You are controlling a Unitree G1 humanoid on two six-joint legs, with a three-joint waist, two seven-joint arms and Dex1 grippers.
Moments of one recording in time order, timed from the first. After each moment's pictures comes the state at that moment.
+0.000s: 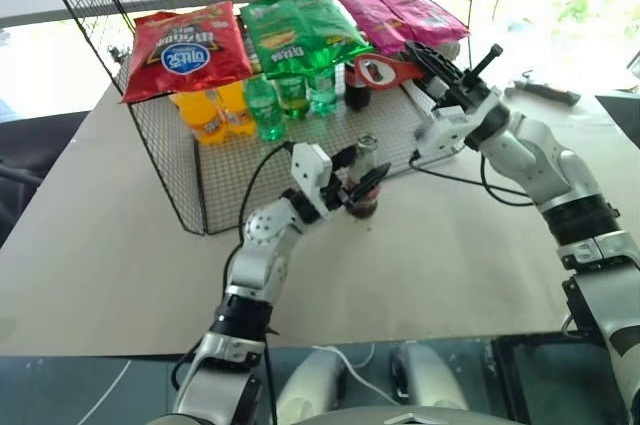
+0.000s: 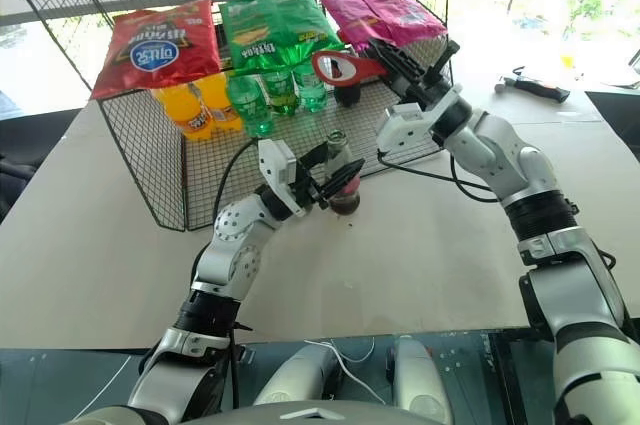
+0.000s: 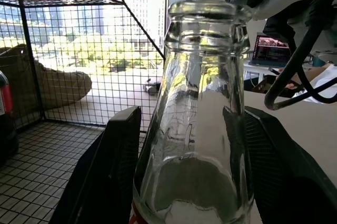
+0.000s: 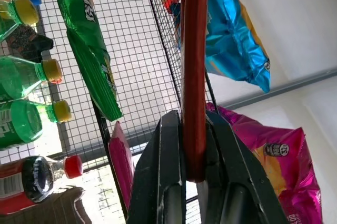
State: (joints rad) left arm -0.39 0.17 -0.11 0.10 -0.35 -0.07 -0.76; right arm -0.88 -0.55 0.25 0.45 -0.59 -0.77 -0.06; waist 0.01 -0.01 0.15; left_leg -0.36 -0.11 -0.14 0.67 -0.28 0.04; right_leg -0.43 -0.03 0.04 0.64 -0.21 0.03
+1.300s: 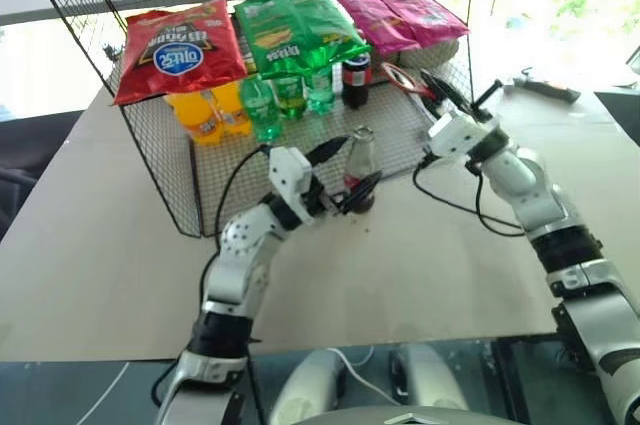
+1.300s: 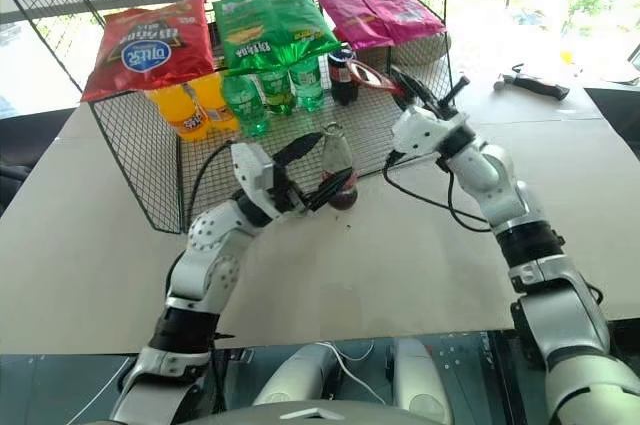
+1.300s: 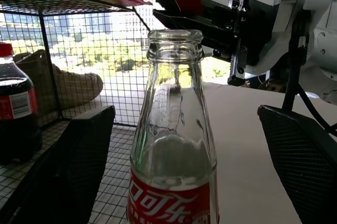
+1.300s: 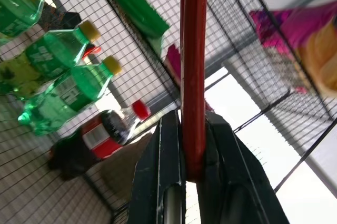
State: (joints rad) left arm -0.26 0.27 -0.05 -0.12 -0.39 0.00 -0.75; right arm -0.66 -0.47 0.19 0.42 -0.26 -0.62 0.18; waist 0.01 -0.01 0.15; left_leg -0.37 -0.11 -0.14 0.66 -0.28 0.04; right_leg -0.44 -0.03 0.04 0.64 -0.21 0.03
